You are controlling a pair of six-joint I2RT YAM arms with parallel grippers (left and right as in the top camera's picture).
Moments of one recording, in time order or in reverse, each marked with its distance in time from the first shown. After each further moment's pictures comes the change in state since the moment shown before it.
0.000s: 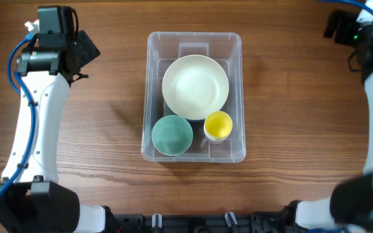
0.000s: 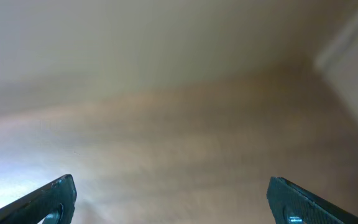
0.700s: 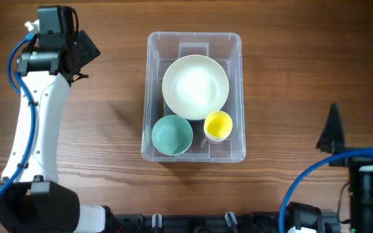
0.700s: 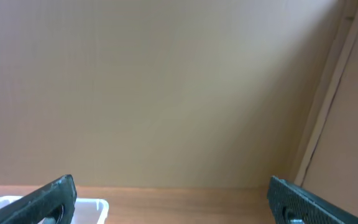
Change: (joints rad) left arm 0.000 0.000 0.000 0.000 0.000 0.000; right arm 0.041 -1.254 -0.656 0.087 -0.094 -0.008
